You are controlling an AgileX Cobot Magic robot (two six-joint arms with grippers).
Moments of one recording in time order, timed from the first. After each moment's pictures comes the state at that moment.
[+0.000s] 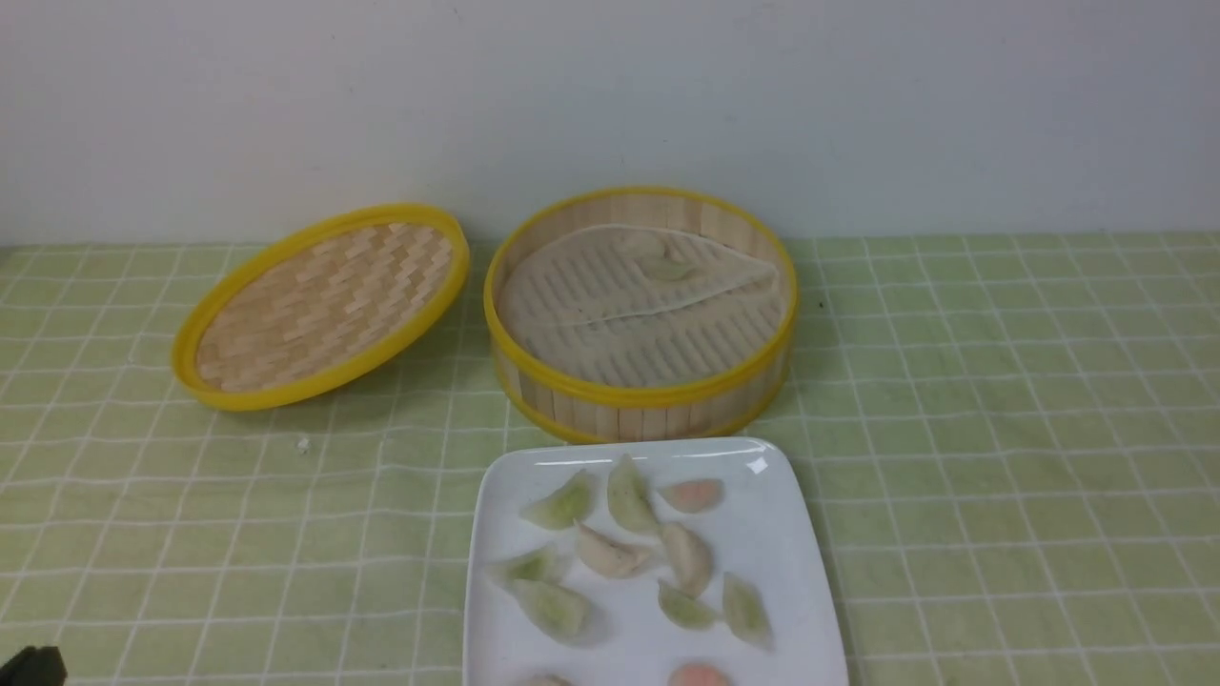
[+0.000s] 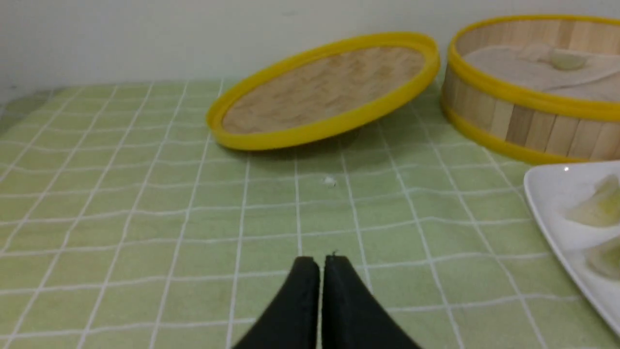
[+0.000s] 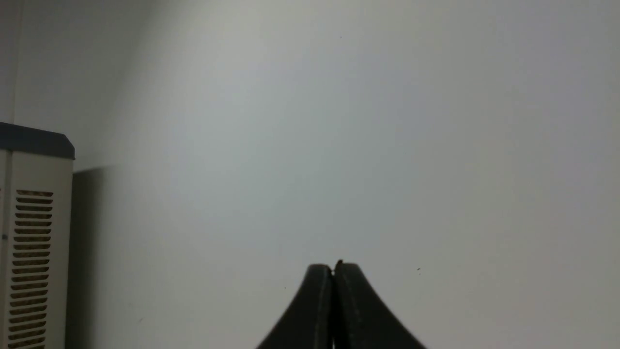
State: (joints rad) right arm 0.51 -0.02 -0.46 0.05 0.13 0.03; left arm -0.04 -0.01 0.03 -0.01 0.31 -0.02
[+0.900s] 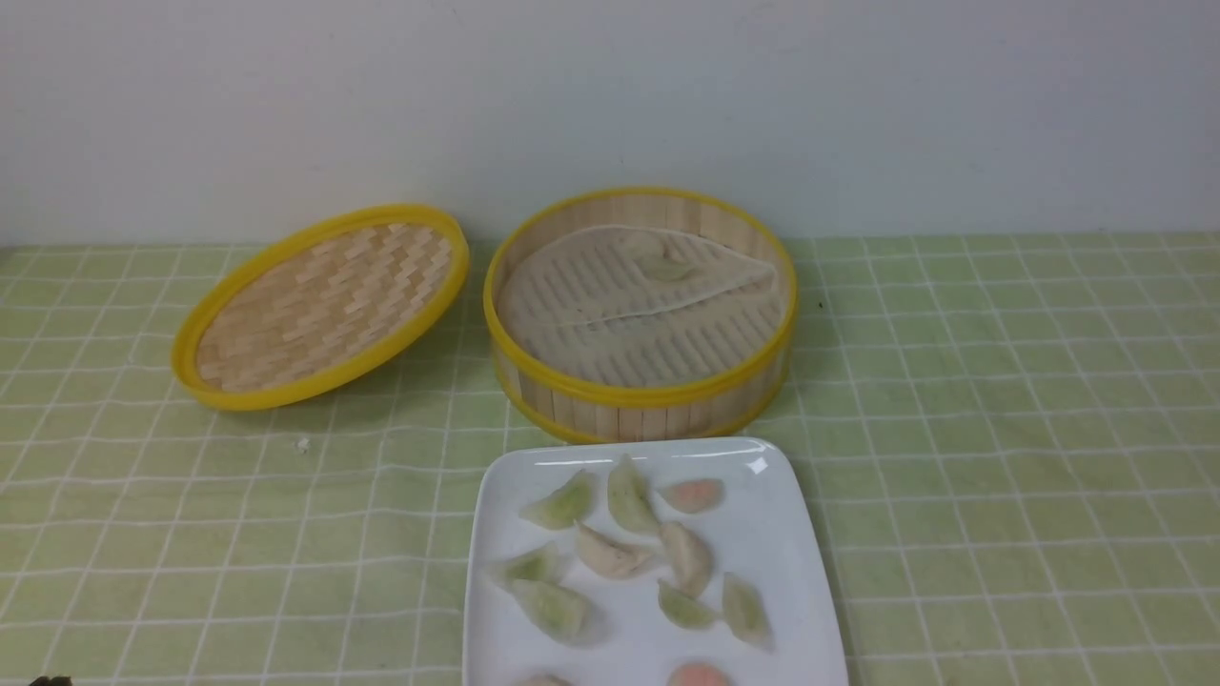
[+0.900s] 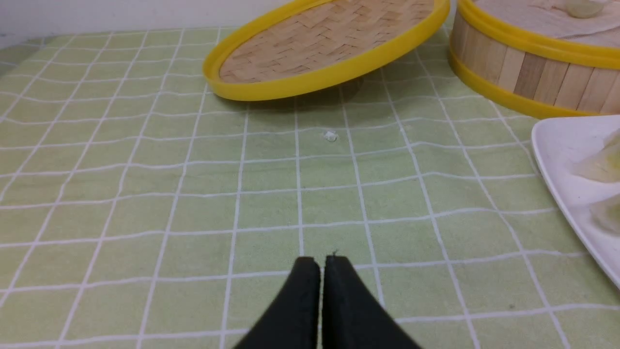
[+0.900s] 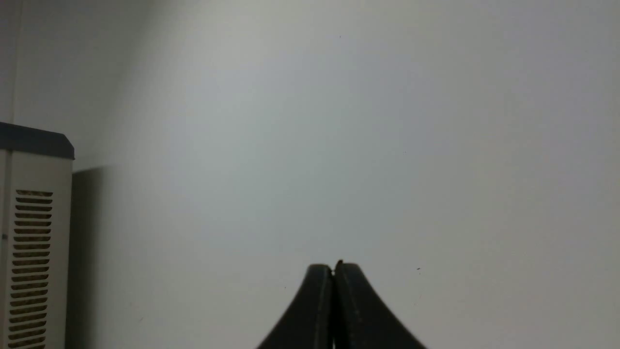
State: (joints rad) right arm 0.51 -0.02 -0.46 0.05 0.13 0.03; left arm -0.03 -0.01 0.03 -0.02 0.38 -0.02
